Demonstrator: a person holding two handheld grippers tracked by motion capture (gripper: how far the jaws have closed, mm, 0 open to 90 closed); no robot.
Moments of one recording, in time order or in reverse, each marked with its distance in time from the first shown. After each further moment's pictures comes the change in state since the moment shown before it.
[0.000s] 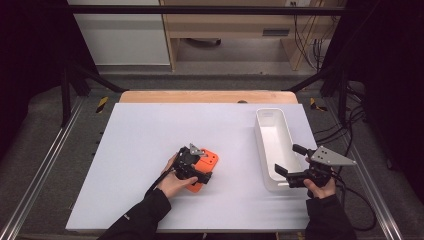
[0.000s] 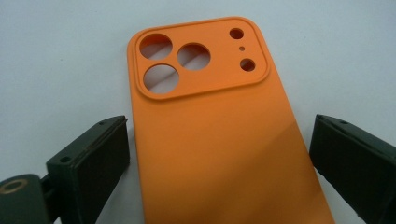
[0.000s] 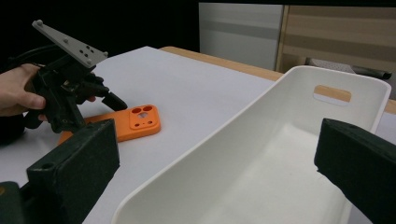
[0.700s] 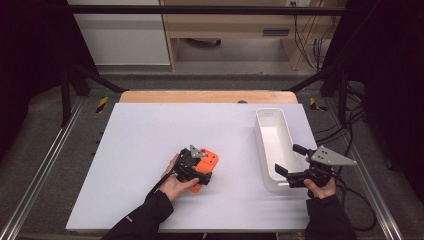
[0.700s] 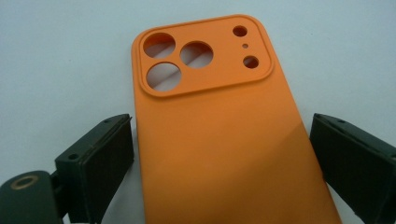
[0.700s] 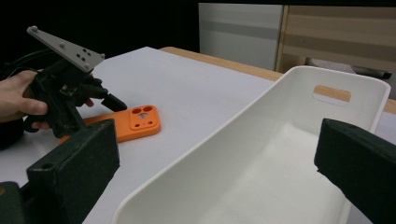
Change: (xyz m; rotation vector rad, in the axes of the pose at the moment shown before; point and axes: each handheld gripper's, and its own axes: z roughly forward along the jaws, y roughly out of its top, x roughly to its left) left arm -0.005 -0.004 0.001 -0.020 0.040 0.017; right arm 0.000 0.000 0.000 -0.002 -0.002 0.002
